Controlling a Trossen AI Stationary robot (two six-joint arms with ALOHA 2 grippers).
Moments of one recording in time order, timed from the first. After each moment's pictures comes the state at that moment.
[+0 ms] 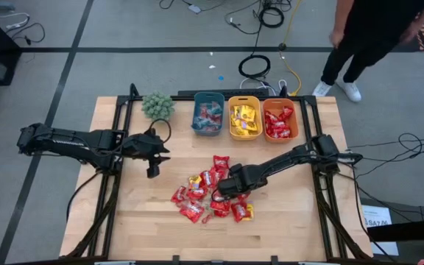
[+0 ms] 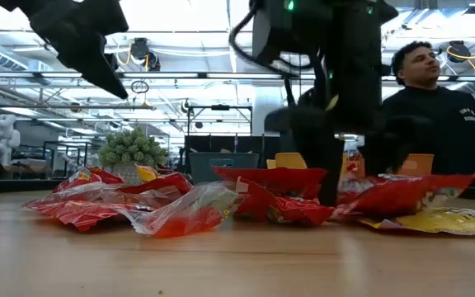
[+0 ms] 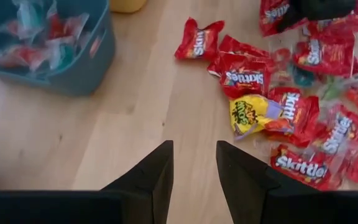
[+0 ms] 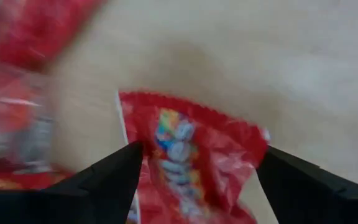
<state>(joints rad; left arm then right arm) -0.04 0.89 0.68 -0.59 -0.13 -0.14 0.26 2.01 1.34 -0.89 0.04 1.45</state>
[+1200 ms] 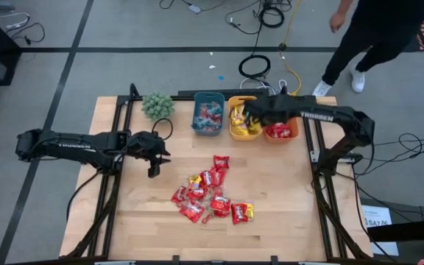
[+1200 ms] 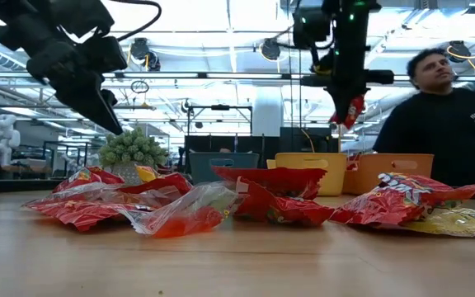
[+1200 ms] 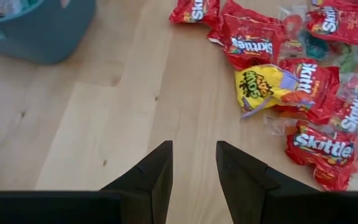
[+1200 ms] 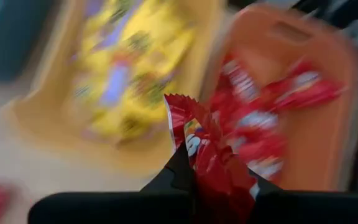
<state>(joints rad) 0.10 0.88 0.48 -0.41 0.05 -0.06 -0.35 1.58 1.34 -1.20 0.40 0.86</state>
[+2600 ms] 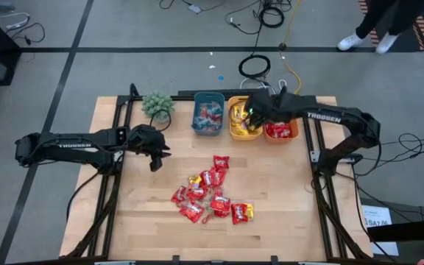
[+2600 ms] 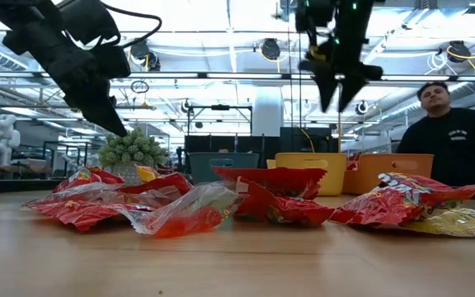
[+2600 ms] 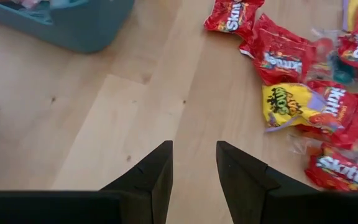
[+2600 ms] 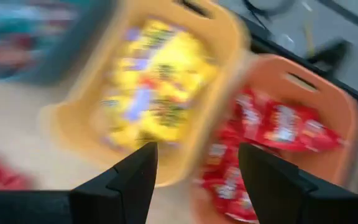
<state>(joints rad) 0.22 0.88 0.48 -0.41 0.09 -0.10 -0.35 1.52 1.34 -1.09 0.39 0.67</state>
